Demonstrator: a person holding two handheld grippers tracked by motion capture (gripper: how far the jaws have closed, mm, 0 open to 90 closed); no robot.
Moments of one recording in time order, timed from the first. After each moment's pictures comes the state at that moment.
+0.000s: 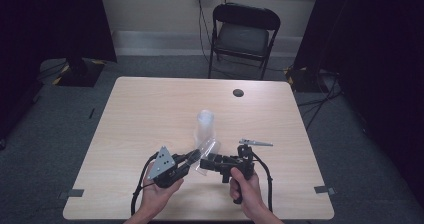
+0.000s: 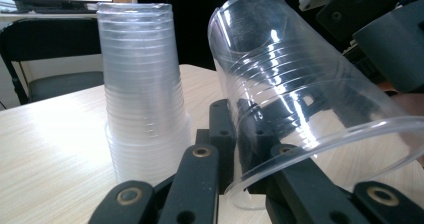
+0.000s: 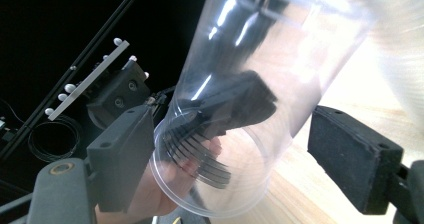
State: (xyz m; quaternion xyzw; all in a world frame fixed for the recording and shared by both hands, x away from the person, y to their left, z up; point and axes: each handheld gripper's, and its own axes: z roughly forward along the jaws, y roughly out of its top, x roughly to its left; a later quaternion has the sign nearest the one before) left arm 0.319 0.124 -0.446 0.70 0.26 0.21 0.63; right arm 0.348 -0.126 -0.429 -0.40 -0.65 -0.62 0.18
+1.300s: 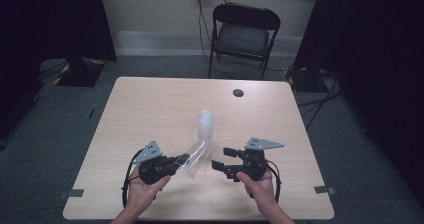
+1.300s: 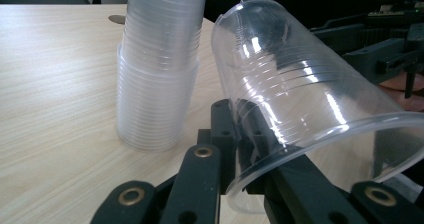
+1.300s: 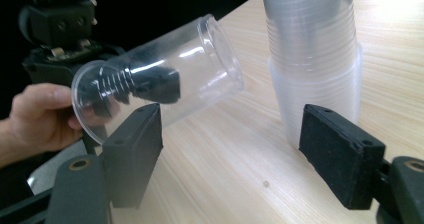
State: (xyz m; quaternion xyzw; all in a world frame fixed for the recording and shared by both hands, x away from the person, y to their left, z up) left arm 0.324 0.156 -0.435 0.74 0.34 0.09 0.58; right arm 0.342 -0.150 -0.416 -0.35 -0.75 -0.56 -0.02
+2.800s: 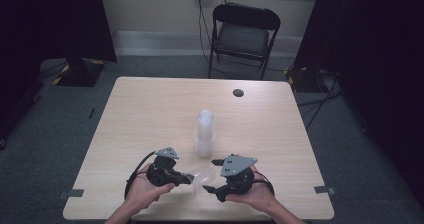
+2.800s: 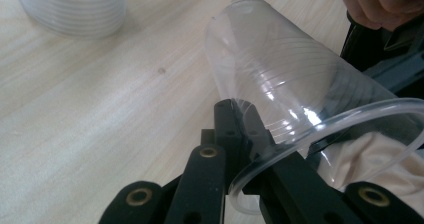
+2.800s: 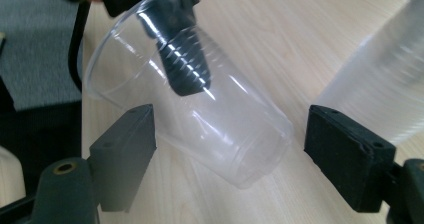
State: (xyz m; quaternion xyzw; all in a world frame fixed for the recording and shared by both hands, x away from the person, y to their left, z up) left arm 0.333 0.137 -0.441 0.84 0.34 -0.08 0.41; right arm 0.318 -0.115 -0.427 -0.12 -0.88 -0.45 -0.12
